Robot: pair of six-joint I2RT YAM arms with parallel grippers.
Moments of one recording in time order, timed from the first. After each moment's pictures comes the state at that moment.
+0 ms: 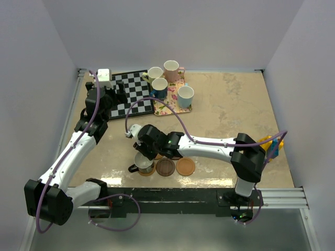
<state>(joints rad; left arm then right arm) -0.27 1.11 0.93 0.02 -0.29 -0.09 1.17 1.77 1.30 -0.35 0.07 0.09</state>
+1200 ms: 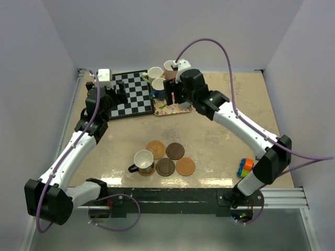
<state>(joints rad) -0.27 1.12 0.93 0.02 -0.28 -0.09 0.76 1.57 1.53 -0.42 0.14 0.18</state>
